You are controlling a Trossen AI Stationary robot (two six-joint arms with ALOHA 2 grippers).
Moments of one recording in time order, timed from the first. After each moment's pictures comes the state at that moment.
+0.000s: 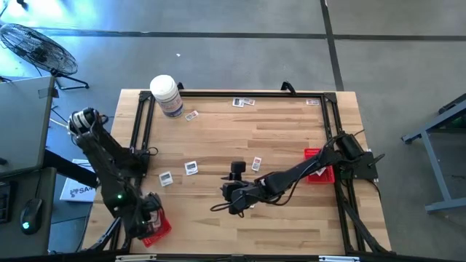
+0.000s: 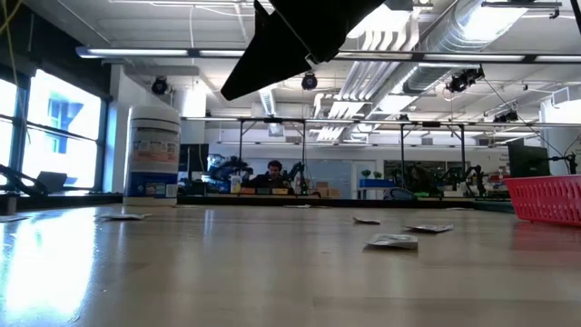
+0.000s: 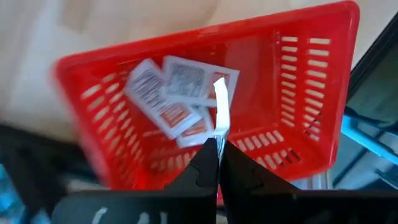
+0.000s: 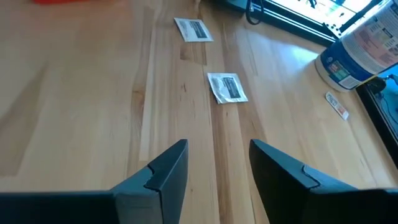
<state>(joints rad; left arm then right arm) -1.08 1.34 0.86 -0.81 0.07 -1.60 0.39 1.98 1.42 -0.17 0.59 0.02</state>
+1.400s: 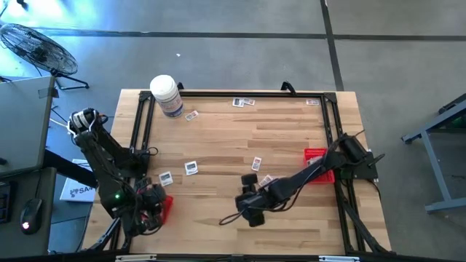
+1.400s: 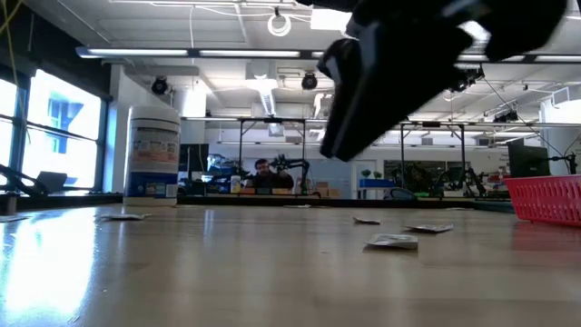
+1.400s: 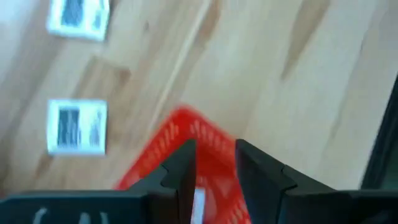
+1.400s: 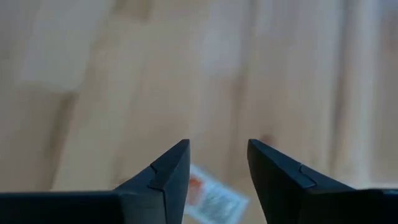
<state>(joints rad) -1.08 1.34 0.96 -0.99 -0.45 -1.48 0.47 1.97 1.42 -0.54 0.27 0.21</state>
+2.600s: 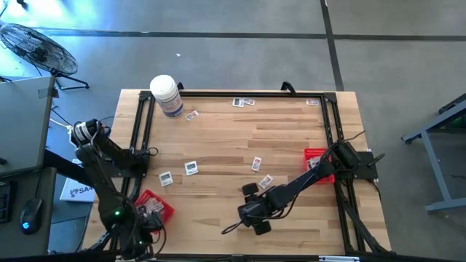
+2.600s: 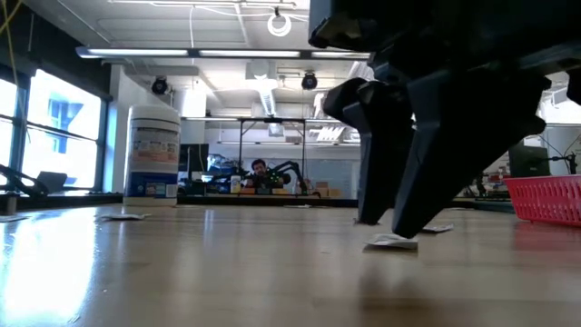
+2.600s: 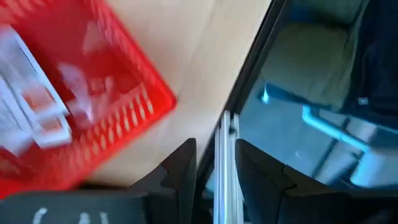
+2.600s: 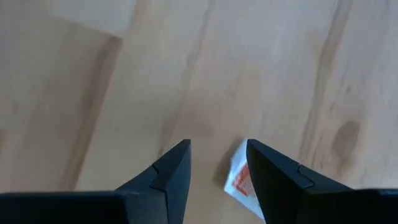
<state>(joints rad) -1.12 1.51 1.13 -0.80 0.00 -1.53 0.50 2.06 1.42 -0.55 0.14 0.18</state>
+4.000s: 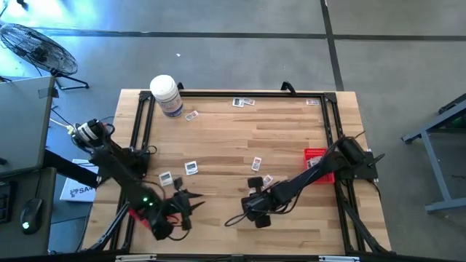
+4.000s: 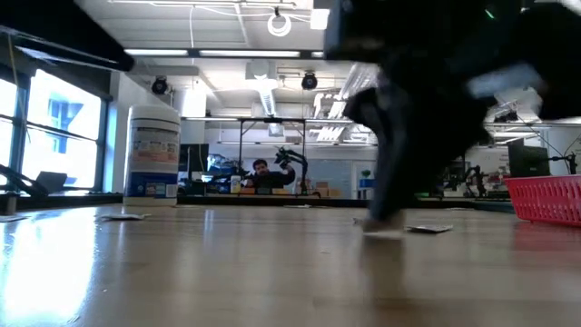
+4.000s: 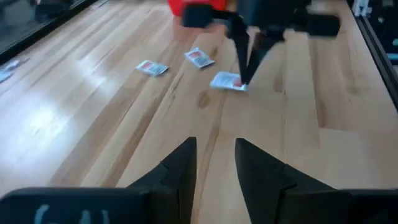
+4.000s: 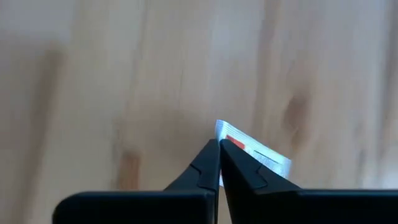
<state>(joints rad) -0.88 1.53 0.84 -0.17 -0.98 -0.73 0.48 1.98 1.30 -0.48 0.21 0.27</state>
